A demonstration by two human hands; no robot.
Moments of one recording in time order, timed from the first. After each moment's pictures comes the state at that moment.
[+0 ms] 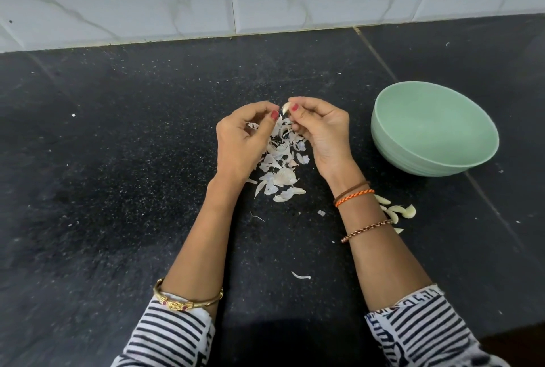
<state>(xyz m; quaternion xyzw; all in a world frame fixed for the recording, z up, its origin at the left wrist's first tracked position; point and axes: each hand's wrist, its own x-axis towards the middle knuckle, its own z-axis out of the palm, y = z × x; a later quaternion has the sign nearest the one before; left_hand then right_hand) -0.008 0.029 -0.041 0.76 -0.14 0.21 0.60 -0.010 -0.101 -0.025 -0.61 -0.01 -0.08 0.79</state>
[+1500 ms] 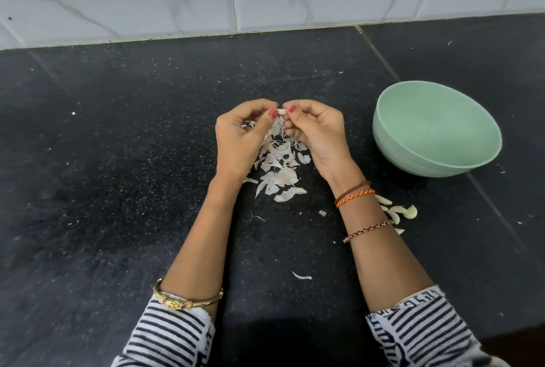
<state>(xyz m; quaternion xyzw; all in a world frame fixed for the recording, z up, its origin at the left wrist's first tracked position) -0.003 0.031 -0.042 0.72 -0.13 0.19 0.65 -0.008 -0.099 -0.026 -0.62 -0.02 -0.02 0.78</state>
